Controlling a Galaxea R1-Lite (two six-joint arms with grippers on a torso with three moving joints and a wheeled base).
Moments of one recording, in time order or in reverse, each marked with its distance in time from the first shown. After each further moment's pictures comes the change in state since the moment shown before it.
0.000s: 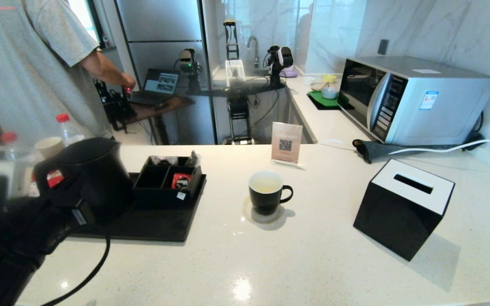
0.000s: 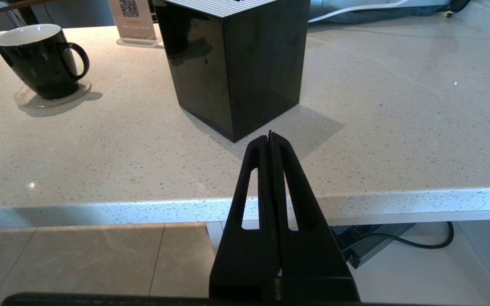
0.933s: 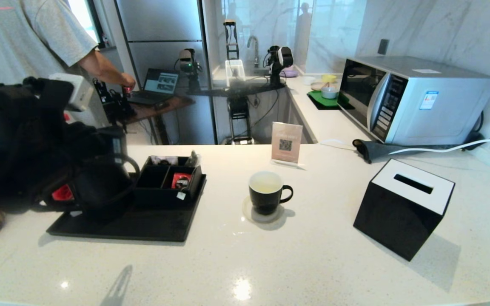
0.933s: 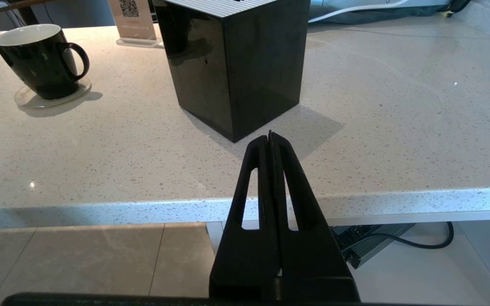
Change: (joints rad) left arm -0.060 0.021 -0.713 0.916 -0.005 -0.004; right arm 0.000 0.000 0.000 0.000 0.000 0.000
